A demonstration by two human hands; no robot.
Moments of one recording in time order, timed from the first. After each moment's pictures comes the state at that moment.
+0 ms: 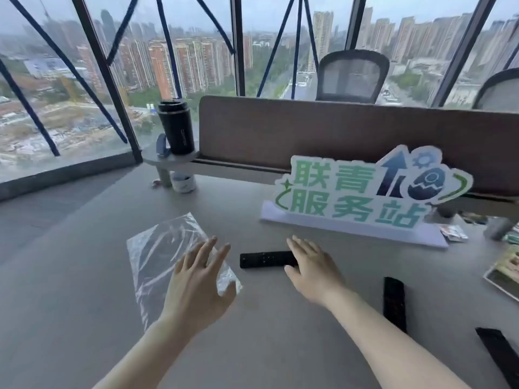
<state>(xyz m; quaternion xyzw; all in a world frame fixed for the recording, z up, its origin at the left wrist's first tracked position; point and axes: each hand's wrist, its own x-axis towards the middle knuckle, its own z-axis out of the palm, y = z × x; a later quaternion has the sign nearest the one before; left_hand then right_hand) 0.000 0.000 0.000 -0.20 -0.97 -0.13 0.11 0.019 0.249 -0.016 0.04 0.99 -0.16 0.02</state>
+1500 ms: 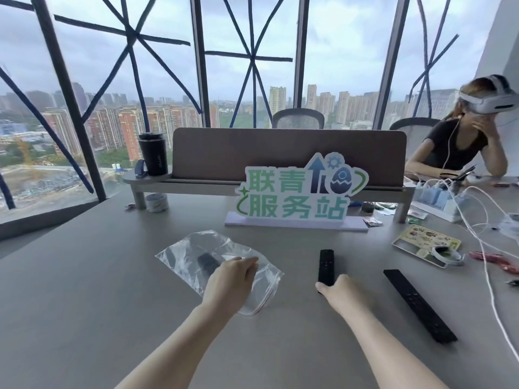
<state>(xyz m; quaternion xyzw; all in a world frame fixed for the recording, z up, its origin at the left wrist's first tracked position) 0.108 0.082 -0.019 -0.29 -0.90 -0.30 0.09 0.198 0.306 -0.052 0.42 0.88 -0.19 -0.05</state>
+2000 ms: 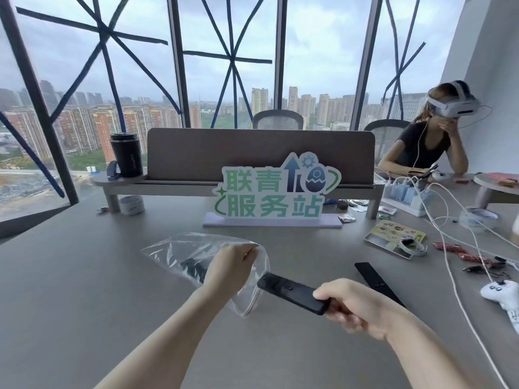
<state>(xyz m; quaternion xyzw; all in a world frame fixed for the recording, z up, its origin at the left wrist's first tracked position) 0.119 0.127 0.006 -0.32 -0.88 -0.35 0.05 0.295 0.304 0.025 0.21 0.76 -0.60 0.13</state>
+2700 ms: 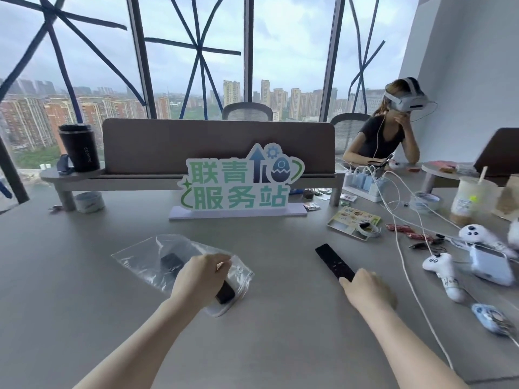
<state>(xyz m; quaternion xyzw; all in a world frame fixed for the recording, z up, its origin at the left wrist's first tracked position) 0.141 0.131 -0.025 -0.31 -0.90 -0.29 0.07 0.328 0.393 -0.046 0.54 0.83 -0.13 -0.06</state>
